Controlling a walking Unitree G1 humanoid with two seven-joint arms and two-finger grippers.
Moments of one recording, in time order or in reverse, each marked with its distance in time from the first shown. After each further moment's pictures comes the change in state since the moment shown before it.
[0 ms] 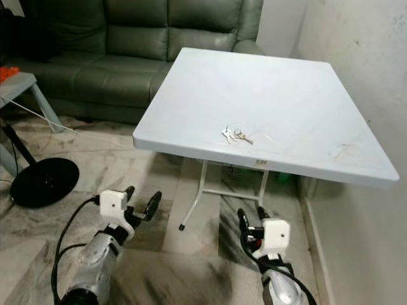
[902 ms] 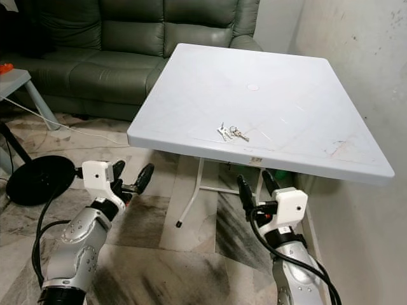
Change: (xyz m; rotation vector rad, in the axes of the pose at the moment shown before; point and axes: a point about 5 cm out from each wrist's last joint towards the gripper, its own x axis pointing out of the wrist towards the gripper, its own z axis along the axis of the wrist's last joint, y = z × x) left arm 0.012 0.000 0.059 -0.054 0.045 0.039; right arm 0.012 -0.002 0.062 0.010 -0.068 0.092
